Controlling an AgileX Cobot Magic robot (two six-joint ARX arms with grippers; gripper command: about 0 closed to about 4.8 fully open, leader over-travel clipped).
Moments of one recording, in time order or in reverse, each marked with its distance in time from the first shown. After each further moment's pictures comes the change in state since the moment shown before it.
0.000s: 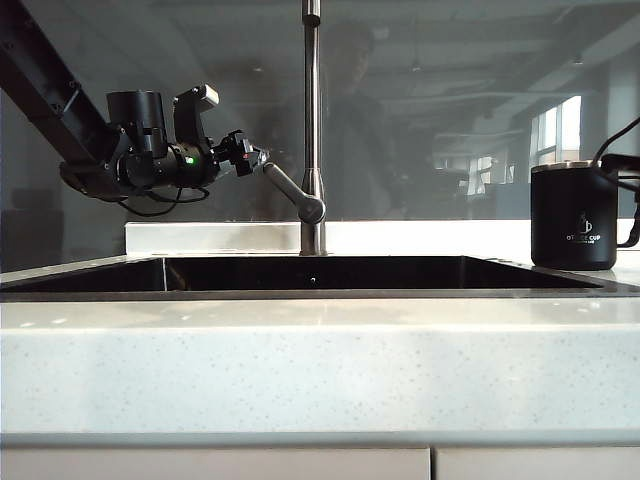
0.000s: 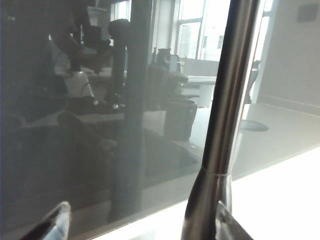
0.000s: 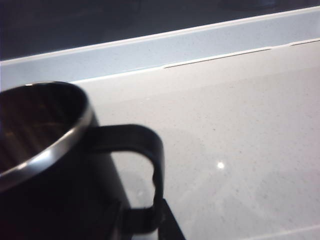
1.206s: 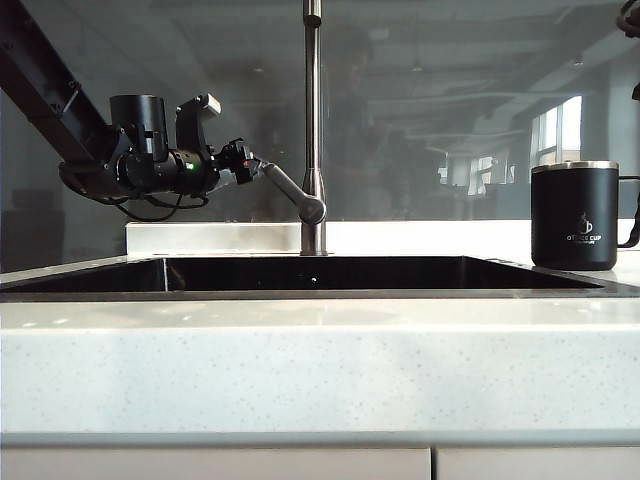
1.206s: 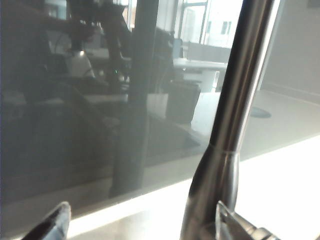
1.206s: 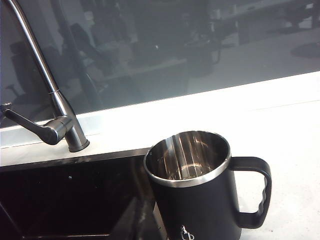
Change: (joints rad) left arm 0.000 0.000 0.000 -0.077 0.000 0.000; right arm 0.093 -0.555 -0.167 -0.209 -0.132 0.097
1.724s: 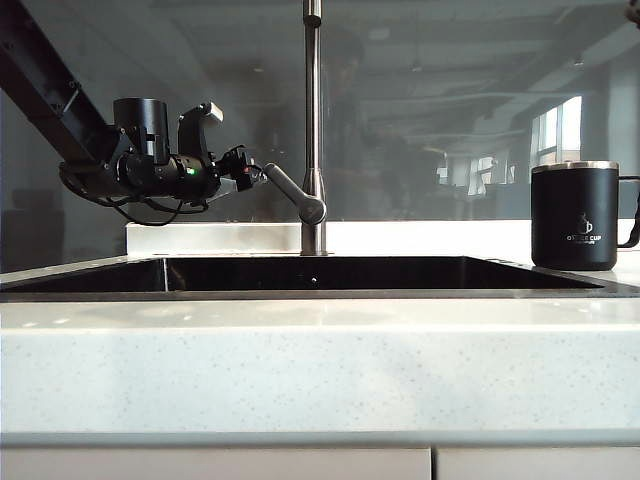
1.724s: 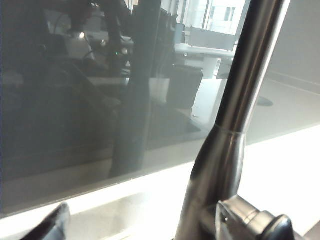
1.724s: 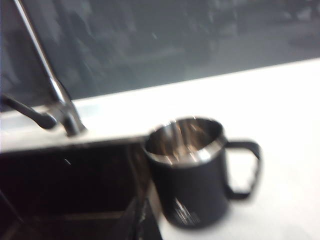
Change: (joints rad) left arm 0.000 0.000 0.000 -0.067 0.000 0.000; right arm 0.006 -0.135 0.000 -0.214 0.027 -0.023
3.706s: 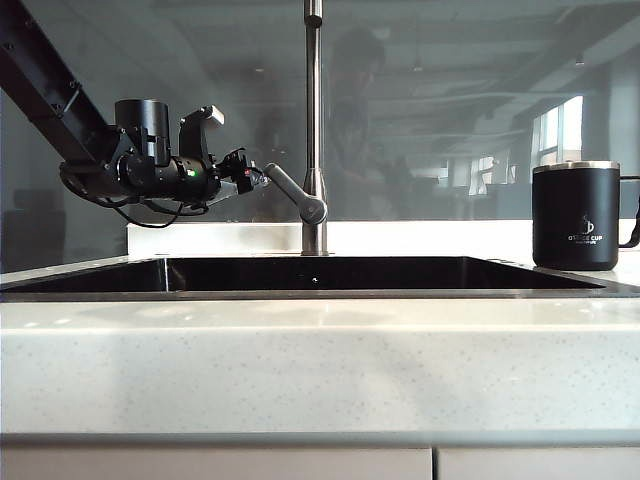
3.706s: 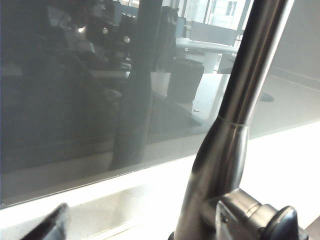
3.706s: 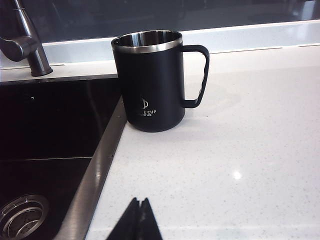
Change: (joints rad) left arm -0.001 0.000 0.000 -0.021 0.000 0.000; right arm -0.011 -0.822 -0.305 -0.560 0.066 -0.135
